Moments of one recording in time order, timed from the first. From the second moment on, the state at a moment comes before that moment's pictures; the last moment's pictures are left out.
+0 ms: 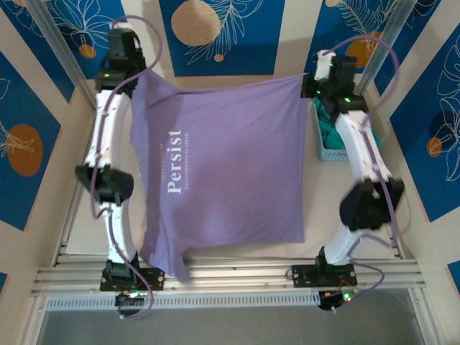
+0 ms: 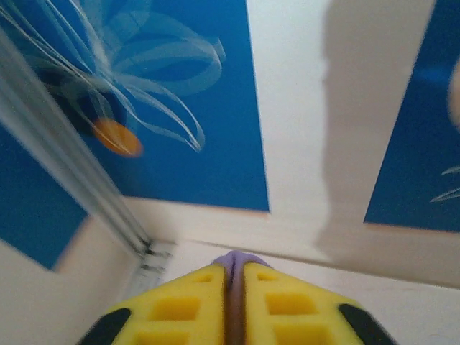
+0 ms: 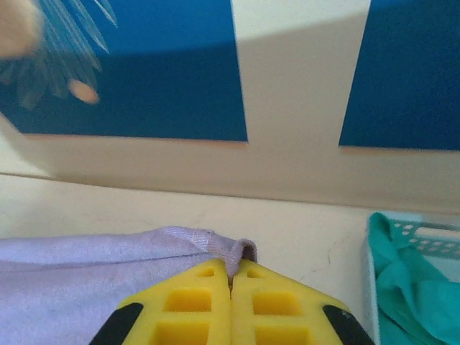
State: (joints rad) left arm -0.10 2.22 2.59 -0.77 -0.37 -0.02; right arm 0.03 1.83 1.83 -0.45 -0.17 0.05
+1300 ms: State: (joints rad) left arm -0.19 1.97 1.29 -0.20 0.16 -0.50; right arm 0.24 1.50 0.91 -0.74 -0.07 0.51
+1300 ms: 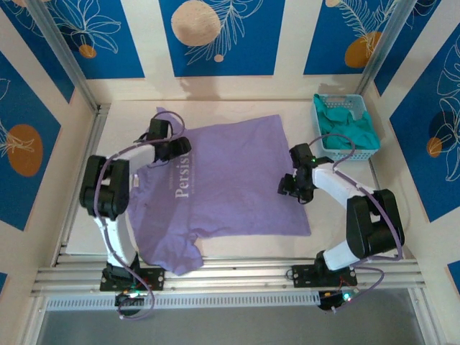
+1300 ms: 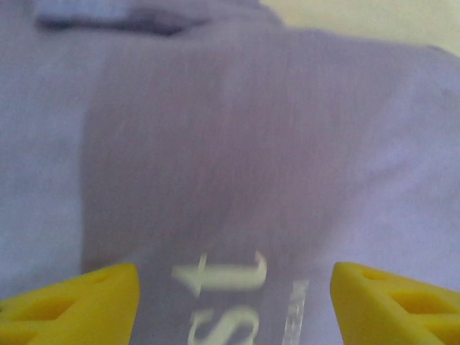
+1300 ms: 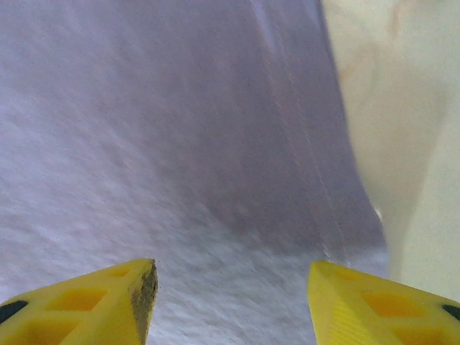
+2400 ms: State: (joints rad) left arm -0.19 2.38 2.12 -0.59 0.22 -0.45; right arm 0.07 2.05 1.58 -0.68 -0.28 0.48
